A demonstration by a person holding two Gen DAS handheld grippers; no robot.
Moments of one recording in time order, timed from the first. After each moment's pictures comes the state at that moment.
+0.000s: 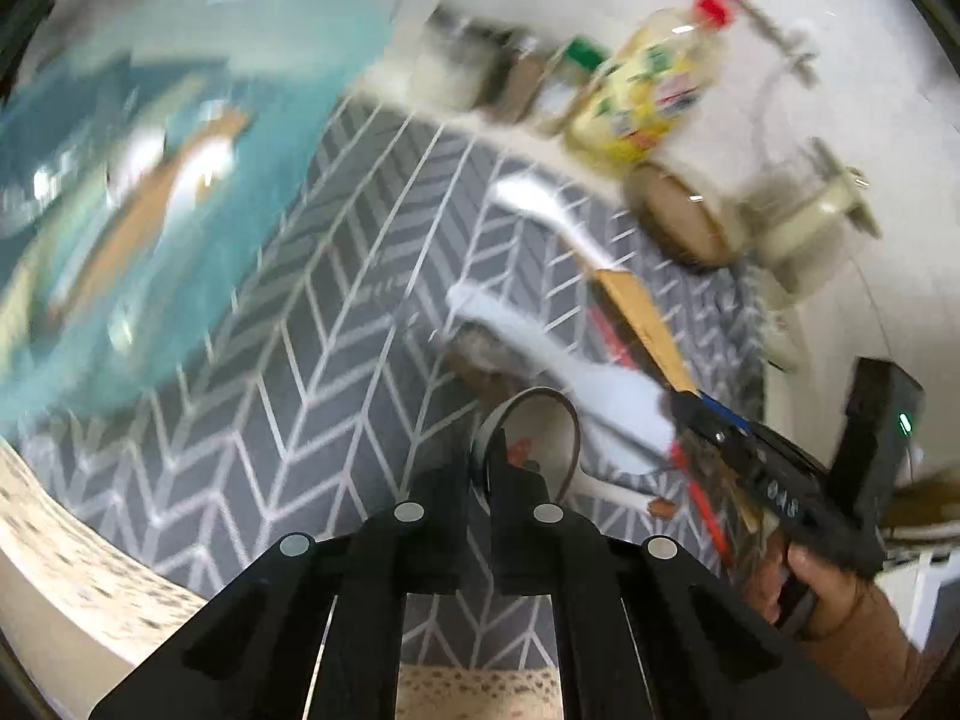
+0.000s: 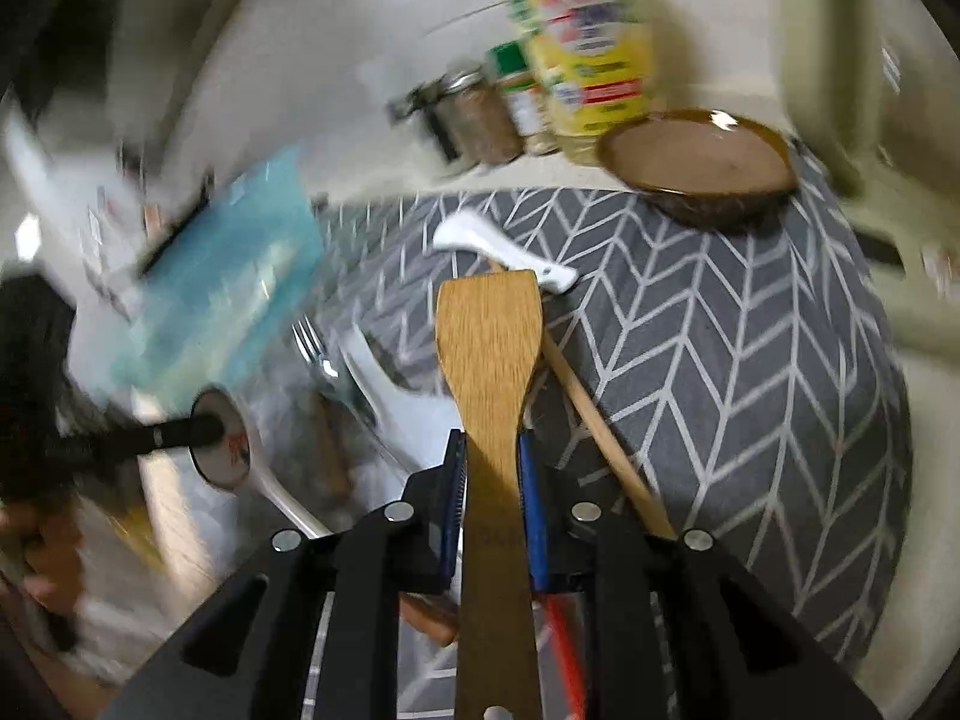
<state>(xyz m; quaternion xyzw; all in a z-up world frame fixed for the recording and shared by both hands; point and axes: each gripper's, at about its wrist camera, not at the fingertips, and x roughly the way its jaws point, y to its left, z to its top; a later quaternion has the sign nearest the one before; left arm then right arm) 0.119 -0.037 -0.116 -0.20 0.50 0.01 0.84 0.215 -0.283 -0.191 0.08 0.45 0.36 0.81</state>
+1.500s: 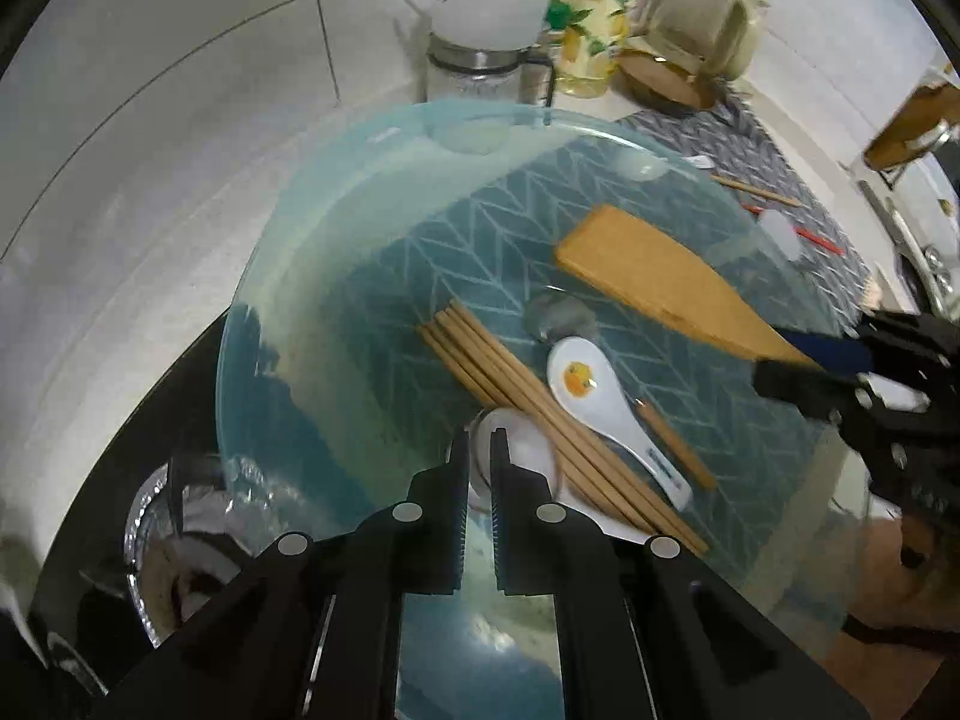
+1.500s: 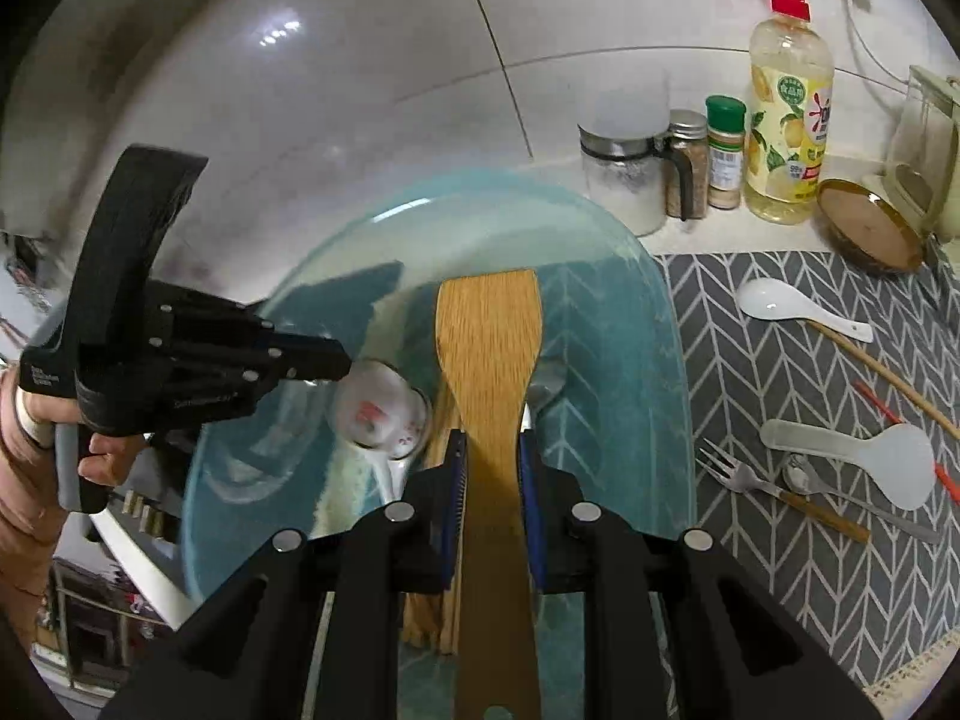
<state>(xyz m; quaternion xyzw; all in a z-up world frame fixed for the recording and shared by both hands) 0.248 0.213 -0.105 0.16 0.57 -0.27 0.76 0.147 0.044 -0.097 0.09 0.46 0.16 0.87</state>
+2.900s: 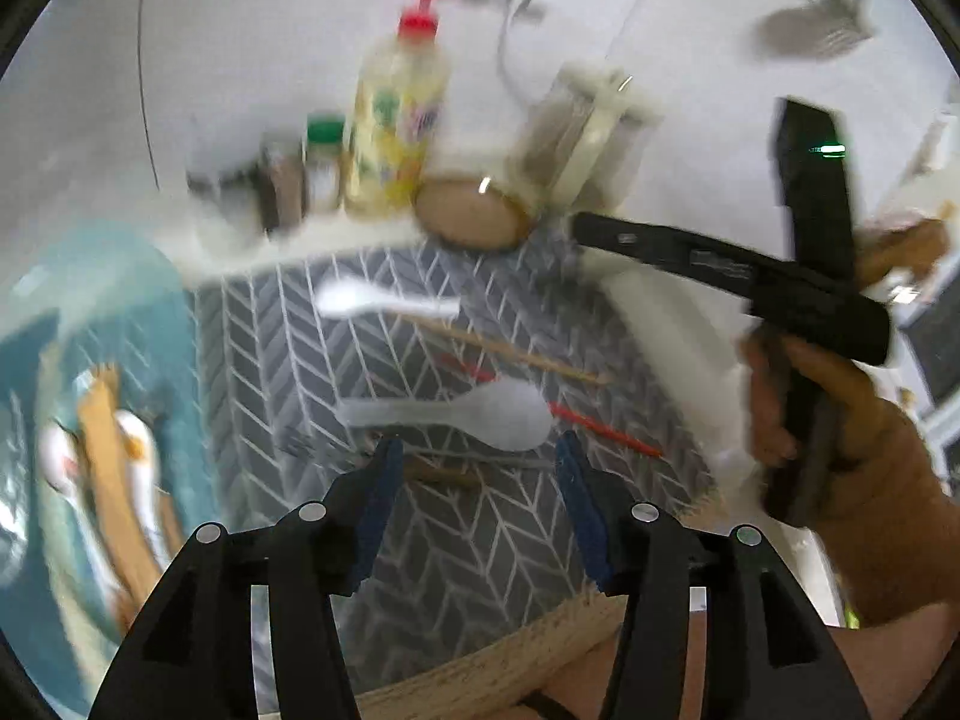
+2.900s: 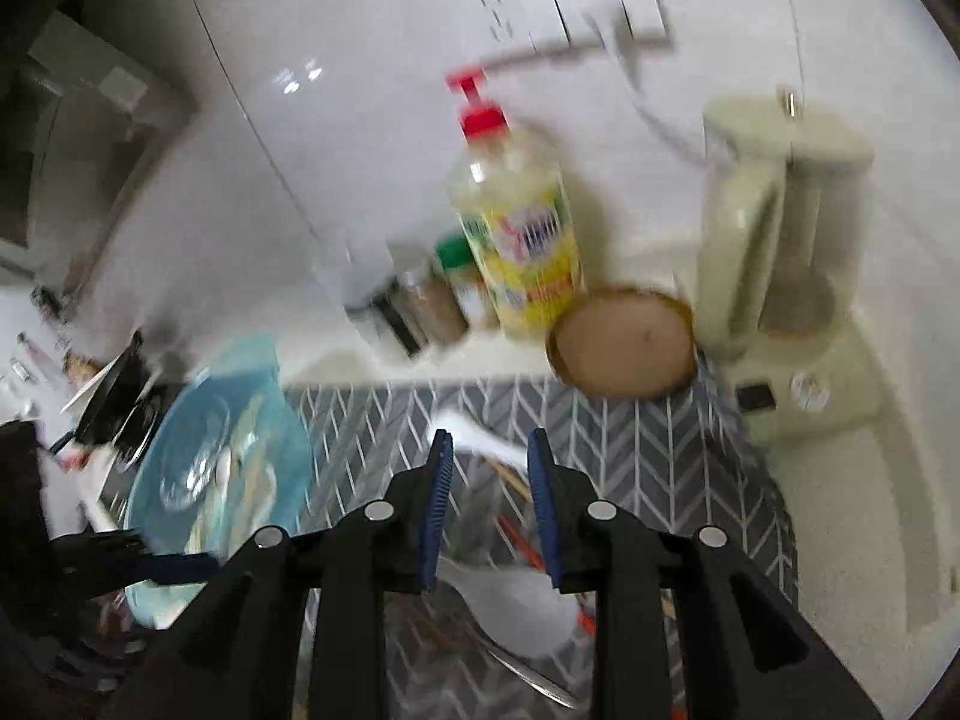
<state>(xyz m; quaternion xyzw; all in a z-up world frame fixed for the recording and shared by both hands) 0.137 -0.042 -0.074 -0.04 0.49 -0.22 0.84 0.212 -0.262 -0.058 0.10 0.40 0.21 0.89</state>
